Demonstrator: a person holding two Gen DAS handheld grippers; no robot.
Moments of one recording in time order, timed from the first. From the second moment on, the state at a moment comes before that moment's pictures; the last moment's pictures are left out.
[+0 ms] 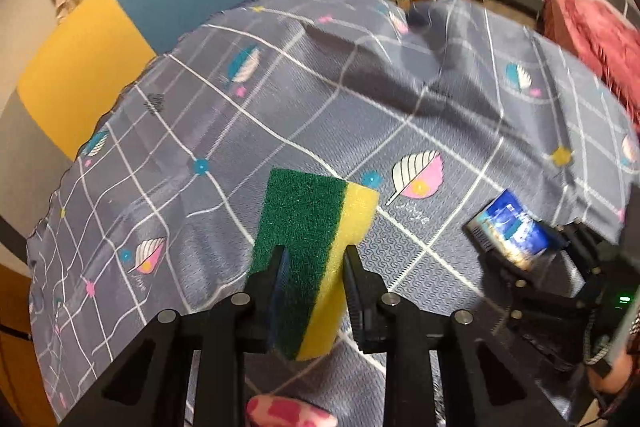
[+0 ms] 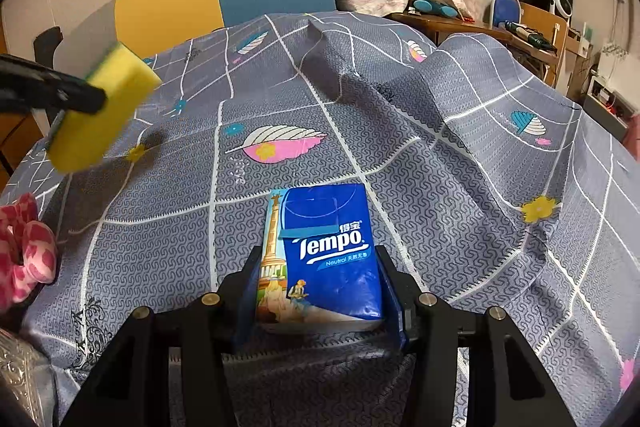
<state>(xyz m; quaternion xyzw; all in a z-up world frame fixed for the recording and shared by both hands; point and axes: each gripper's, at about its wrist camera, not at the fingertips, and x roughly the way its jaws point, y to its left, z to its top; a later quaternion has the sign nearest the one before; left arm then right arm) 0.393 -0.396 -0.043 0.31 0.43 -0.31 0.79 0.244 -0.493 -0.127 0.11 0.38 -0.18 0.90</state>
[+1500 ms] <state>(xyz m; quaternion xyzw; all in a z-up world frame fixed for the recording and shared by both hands) 0.210 0.111 -0.042 0.08 0.47 -0.05 0.88 0.181 -0.475 -0.059 0.09 0.32 -0.18 0.93</state>
